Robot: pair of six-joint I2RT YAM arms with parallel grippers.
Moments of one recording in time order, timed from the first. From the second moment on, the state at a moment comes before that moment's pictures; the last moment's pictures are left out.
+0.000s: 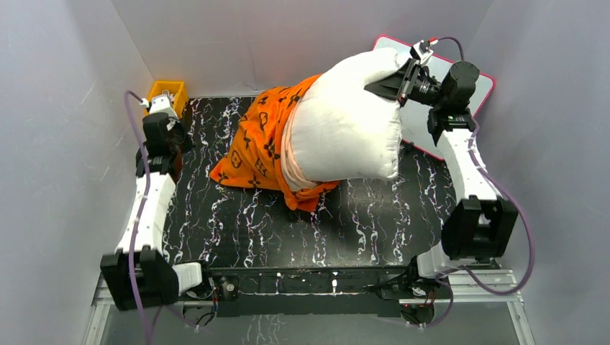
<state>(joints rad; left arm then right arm) 0.13 1.31 1.06 -0.27 -0.11 -0.16 0.01 1.45 1.41 0.08 -1.13 1.11</state>
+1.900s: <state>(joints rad) 0.18 1.14 1.05 -0.37 0.55 -0.32 0.03 1.74 1.62 0.42 -1.30 1.48</state>
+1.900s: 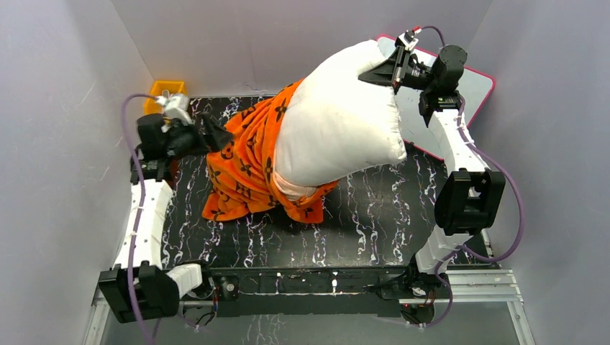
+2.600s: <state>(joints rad) -0.30 0.77 0.64 -0.53 0.38 -0.47 0.08 1.71 1.61 0.03 -1.13 1.20</state>
